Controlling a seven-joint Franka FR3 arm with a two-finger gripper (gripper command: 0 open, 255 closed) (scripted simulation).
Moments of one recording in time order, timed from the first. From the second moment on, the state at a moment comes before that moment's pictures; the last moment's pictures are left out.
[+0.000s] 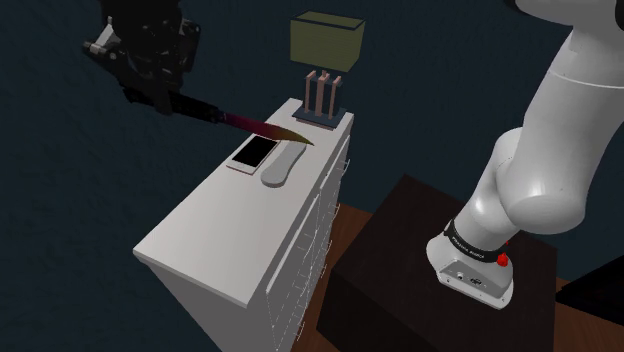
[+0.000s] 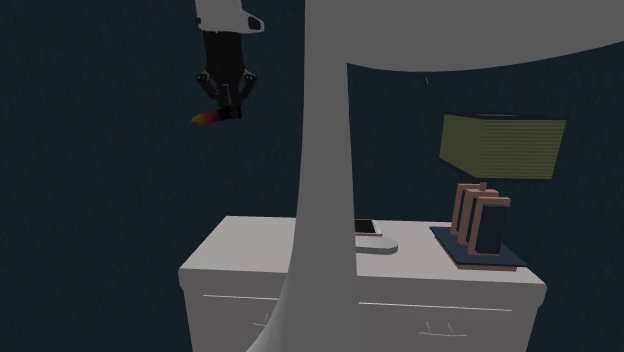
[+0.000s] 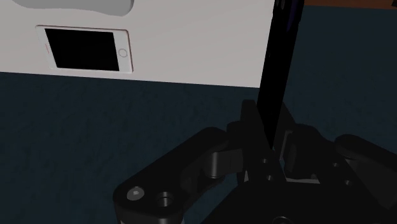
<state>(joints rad) 0.27 0.15 0.55 -1.41 -0.13 1.65 0.50</state>
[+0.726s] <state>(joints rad) 0.32 0.24 0.56 -1.14 -0.18 1.46 0.52</state>
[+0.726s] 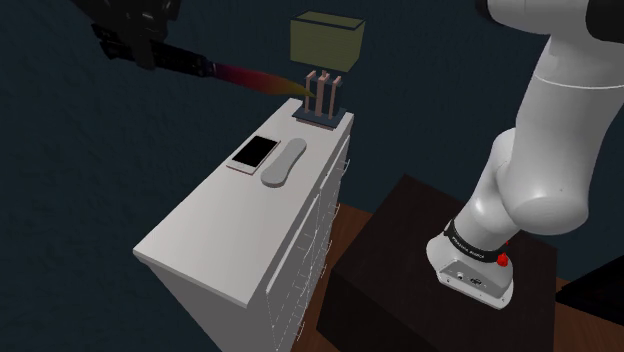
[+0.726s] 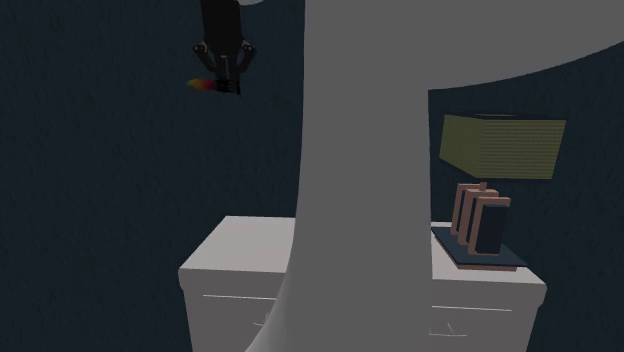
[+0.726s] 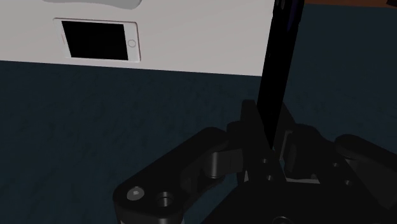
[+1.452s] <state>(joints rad) 0.20 0.13 0.53 -1.18 -0.11 1.42 0.39</state>
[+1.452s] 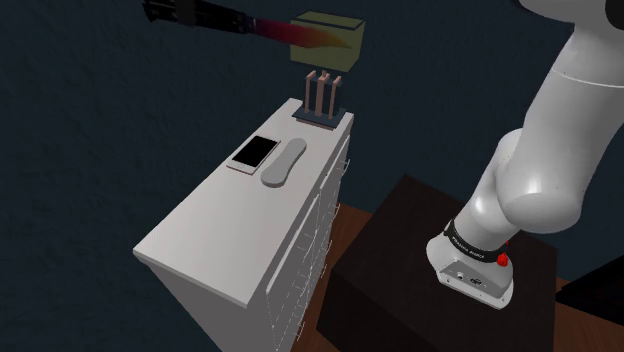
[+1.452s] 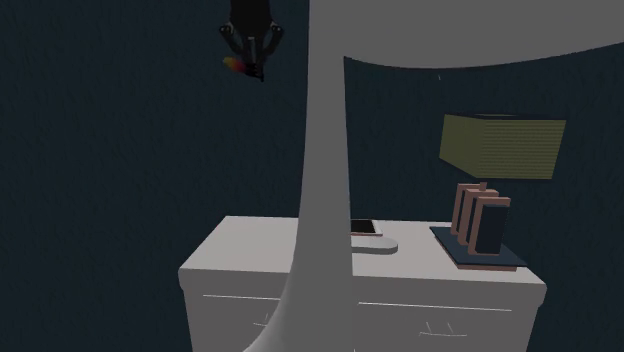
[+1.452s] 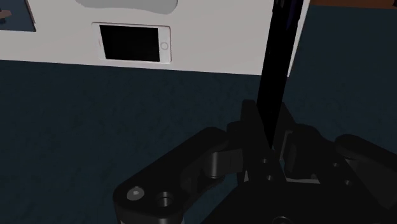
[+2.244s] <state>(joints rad) 0.01 -0.15 0.33 -1.51 0.06 1.49 0.04</state>
